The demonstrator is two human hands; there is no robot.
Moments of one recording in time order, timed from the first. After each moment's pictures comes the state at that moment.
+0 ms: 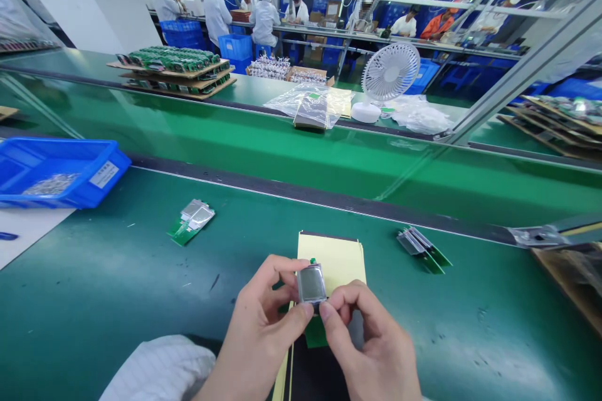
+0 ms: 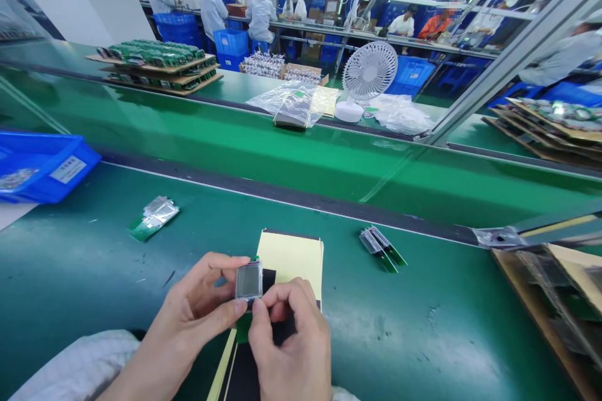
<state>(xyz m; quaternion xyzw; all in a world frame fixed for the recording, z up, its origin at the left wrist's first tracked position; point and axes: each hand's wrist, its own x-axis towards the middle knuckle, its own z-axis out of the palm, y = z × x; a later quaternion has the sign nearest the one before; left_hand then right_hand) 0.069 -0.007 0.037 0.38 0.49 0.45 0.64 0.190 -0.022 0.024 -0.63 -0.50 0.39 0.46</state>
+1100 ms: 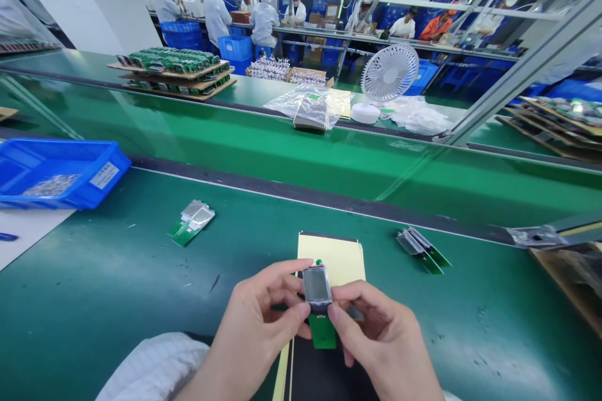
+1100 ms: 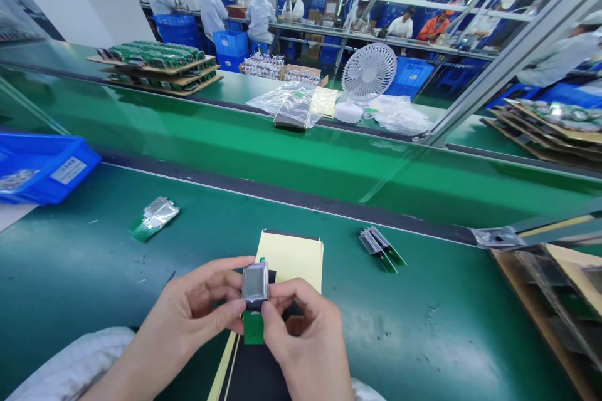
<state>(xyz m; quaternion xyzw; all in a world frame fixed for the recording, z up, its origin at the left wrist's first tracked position) 0.063 -0.002 0.041 0.40 0.49 0.41 0.66 0.203 -0.013 0.035 -0.59 -0.40 0.54 0.45</state>
